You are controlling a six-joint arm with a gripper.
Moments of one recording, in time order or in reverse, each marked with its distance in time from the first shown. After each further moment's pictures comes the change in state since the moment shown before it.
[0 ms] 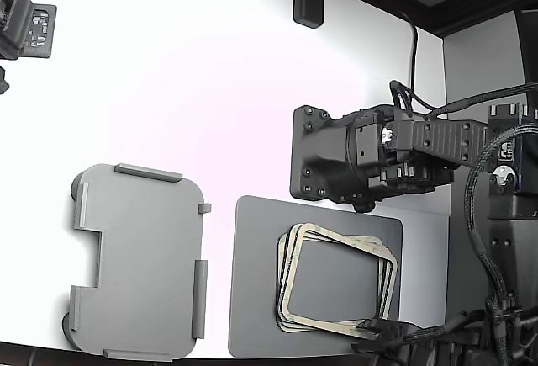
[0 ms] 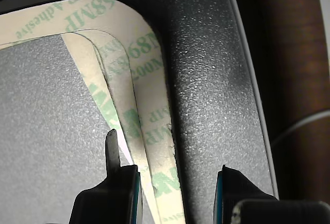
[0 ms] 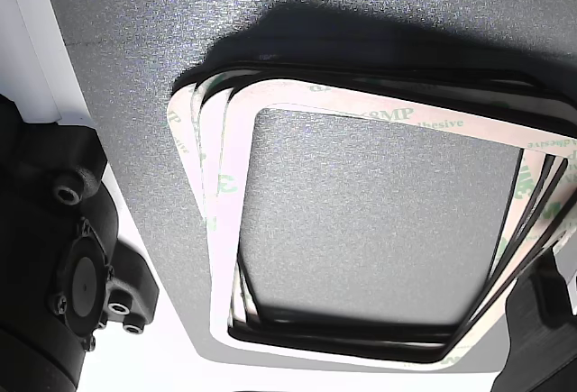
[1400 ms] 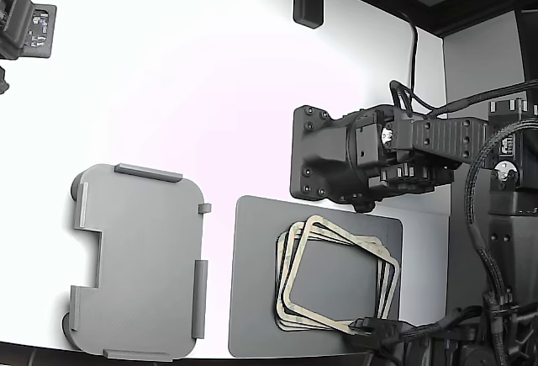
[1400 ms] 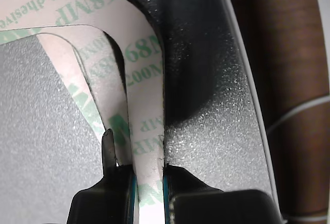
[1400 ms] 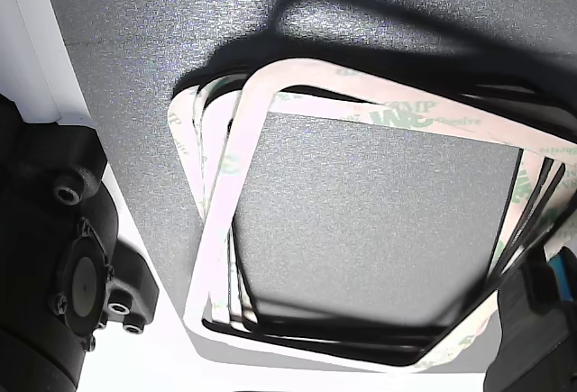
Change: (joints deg) arm 0.1 1.6 4.0 -3.4 2.5 -0.5
